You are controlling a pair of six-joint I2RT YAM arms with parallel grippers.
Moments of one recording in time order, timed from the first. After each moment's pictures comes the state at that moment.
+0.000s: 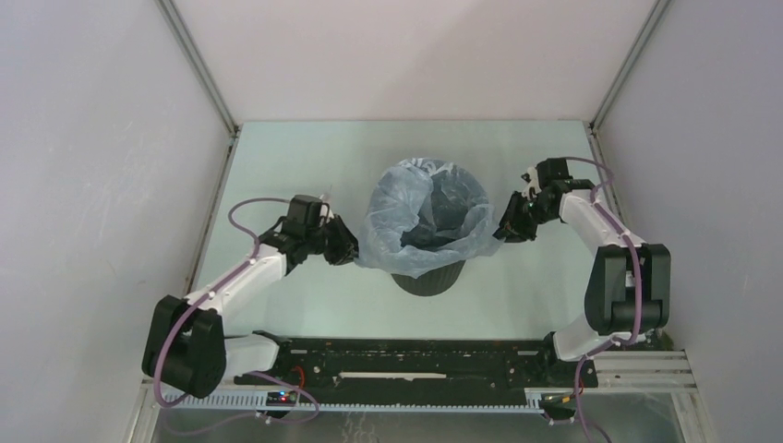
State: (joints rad) left arm -0.35 1.23 0.70 -0.31 0.43 -0.90; right arm 0.02 1.56 1.10 -0.77 -0.51 0.43
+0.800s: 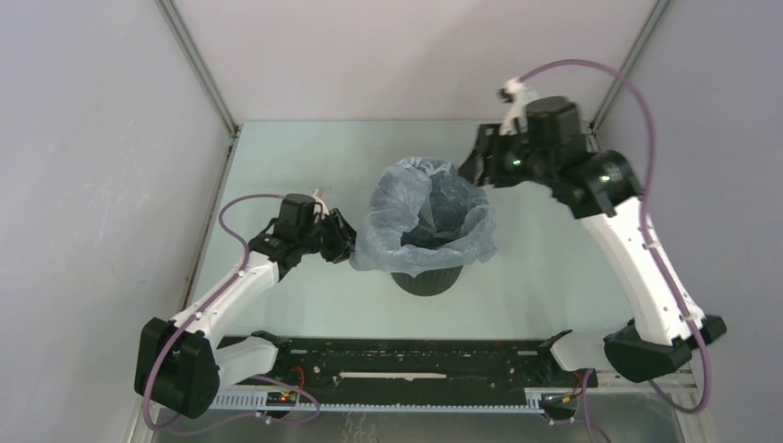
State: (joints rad) left arm -0.35 1.12 0.71 -0.34 0.42 -0.89; right arm 0.45 1.33 1.83 -1.03 -0.10 0.38
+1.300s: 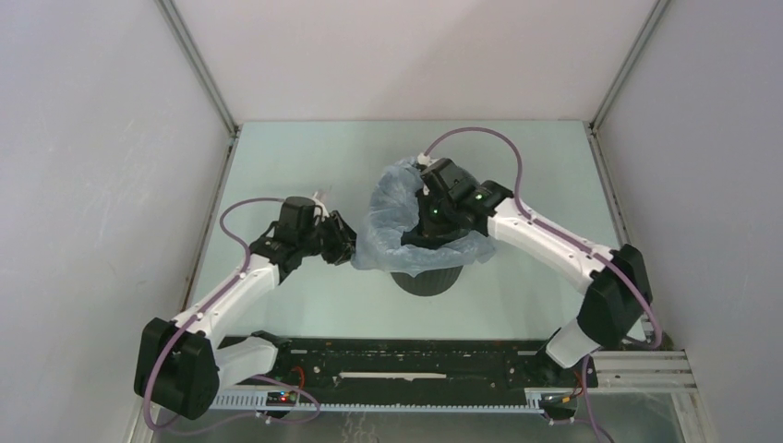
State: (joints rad) left arm -0.35 1.11 0.68 -0.29 0.43 -0.92; right arm 0.76 1.54 1.37 -0.73 -0.01 0.49
